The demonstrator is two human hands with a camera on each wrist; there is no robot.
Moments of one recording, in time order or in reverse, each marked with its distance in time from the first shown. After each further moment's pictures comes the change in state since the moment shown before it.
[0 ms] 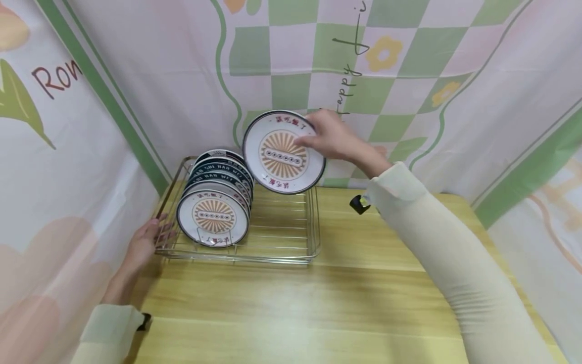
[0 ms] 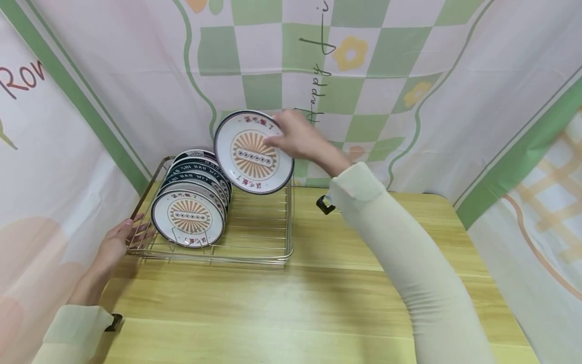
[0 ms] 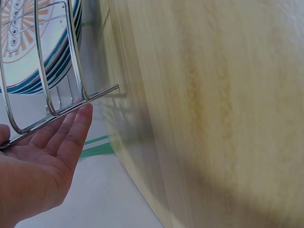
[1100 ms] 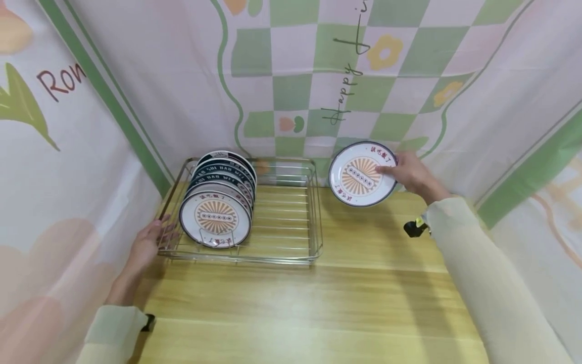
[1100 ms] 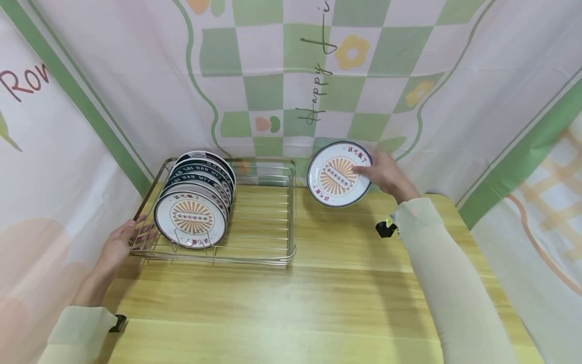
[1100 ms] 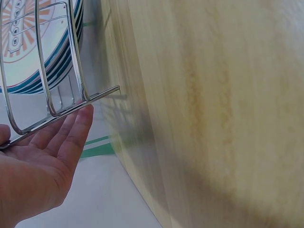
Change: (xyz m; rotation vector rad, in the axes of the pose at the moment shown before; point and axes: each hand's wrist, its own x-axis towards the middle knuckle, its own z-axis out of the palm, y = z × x) left_hand -0.003 -0.004 0.001 -0.010 0.015 0.012; right_hand -0.088 0.200 -0.014 0.330 0.085 0.515
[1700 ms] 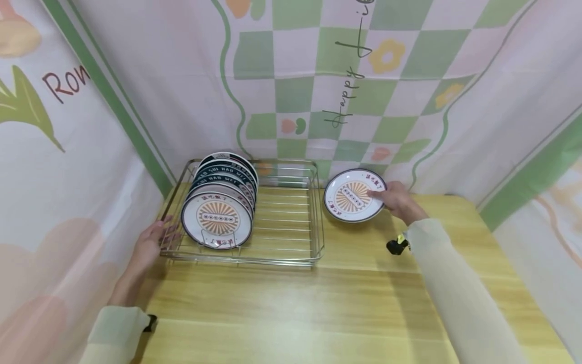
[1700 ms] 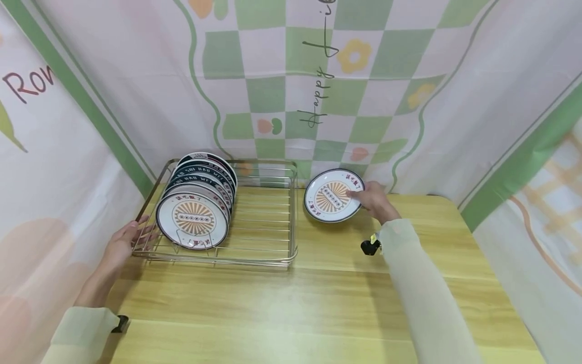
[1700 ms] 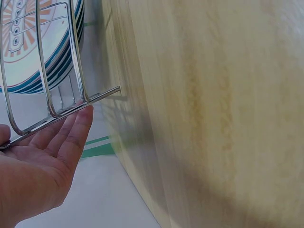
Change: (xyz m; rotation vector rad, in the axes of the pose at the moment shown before) left_hand -0.002 0.002 0.005 -0.025 0.010 -0.036; right_hand 0.015 0.067 0.052 0.295 -0.020 0.224
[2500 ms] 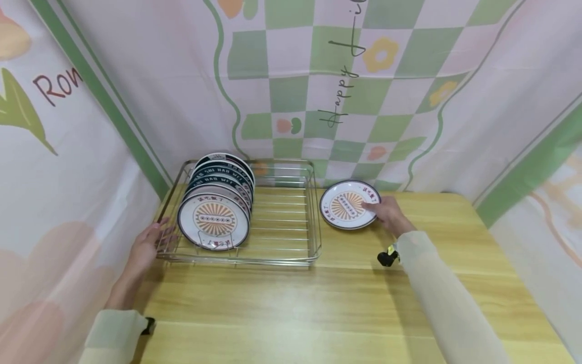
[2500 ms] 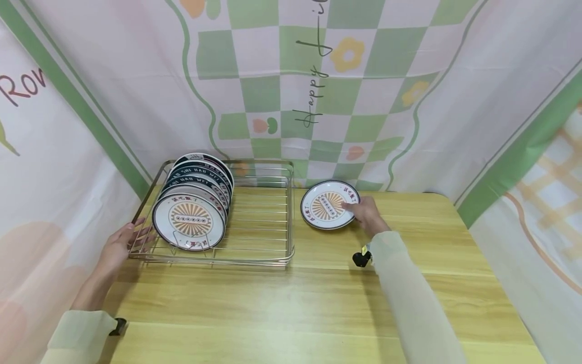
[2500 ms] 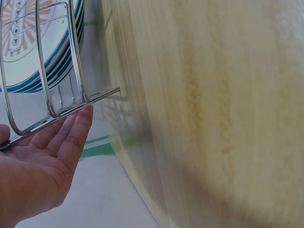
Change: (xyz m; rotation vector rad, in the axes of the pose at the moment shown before) left_hand -0.001 0.000 0.001 -0.016 0.006 -0.018; right_hand -0.001 0.042 0.018 0.089 0.088 0.106
